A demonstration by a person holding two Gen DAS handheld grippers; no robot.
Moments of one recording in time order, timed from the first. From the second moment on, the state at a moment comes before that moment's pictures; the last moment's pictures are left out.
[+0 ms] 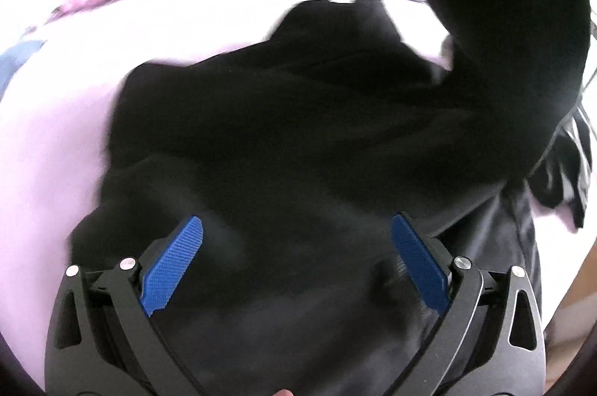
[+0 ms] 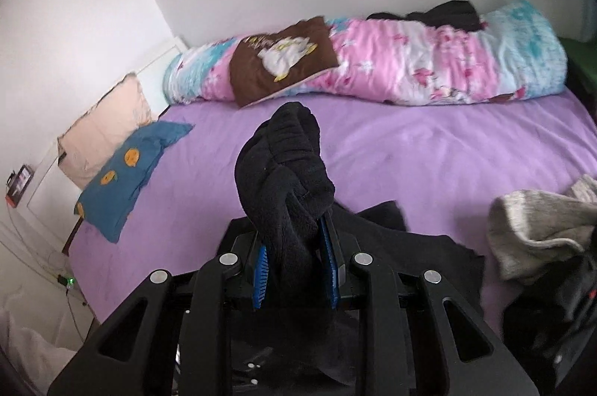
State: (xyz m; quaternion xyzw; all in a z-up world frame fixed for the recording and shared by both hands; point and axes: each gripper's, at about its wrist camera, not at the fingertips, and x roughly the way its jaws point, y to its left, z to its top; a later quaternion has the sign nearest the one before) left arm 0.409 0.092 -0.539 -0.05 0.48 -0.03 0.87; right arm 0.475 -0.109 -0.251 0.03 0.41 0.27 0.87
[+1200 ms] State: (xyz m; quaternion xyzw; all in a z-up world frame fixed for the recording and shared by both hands) left arm 0.458 0.063 -0.482 -0.07 0.43 -0.10 0.90; right arm 0.469 -0.207 -0.435 0.06 0.52 0.05 0.85
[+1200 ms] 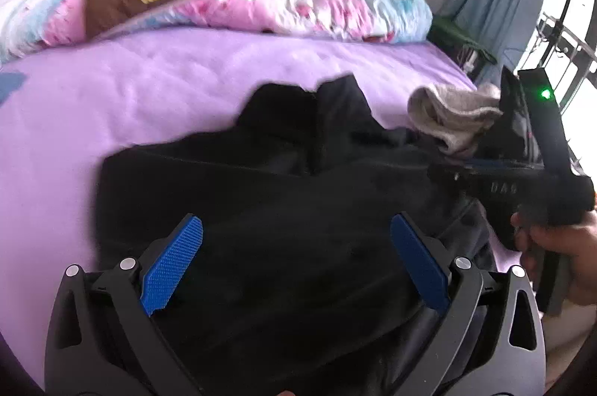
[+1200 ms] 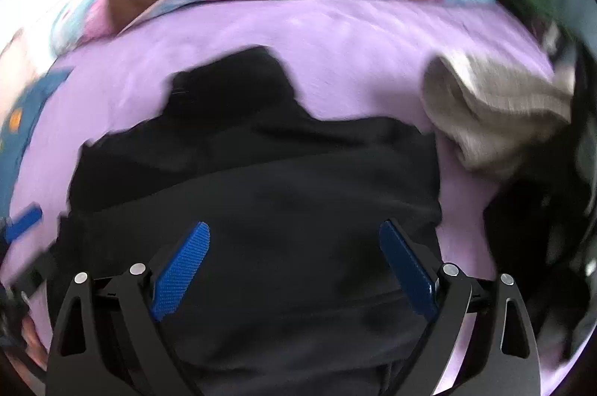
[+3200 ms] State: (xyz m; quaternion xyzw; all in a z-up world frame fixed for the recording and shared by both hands) left arm 0.182 0.151 -0.616 -0.12 0.69 -0.03 0.72; right arm 0.154 -0.291 -0.538 0.07 0.70 0.03 0.71
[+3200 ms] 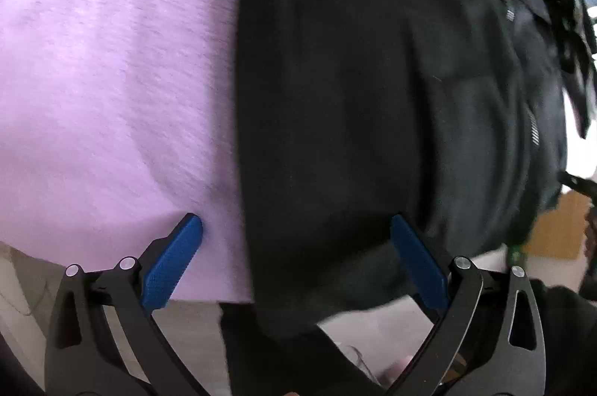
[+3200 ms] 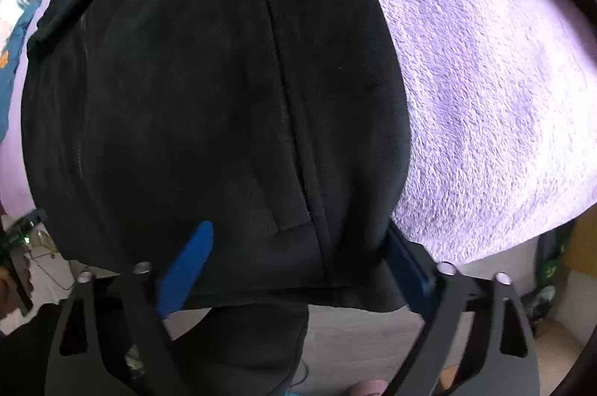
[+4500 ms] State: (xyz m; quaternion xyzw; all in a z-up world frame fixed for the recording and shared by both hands) left arm 0.181 0.202 -0.527 -0.18 0.70 -0.11 0.68; right arm 0.204 -0.343 -0.448 0.08 0.68 0.16 0.71
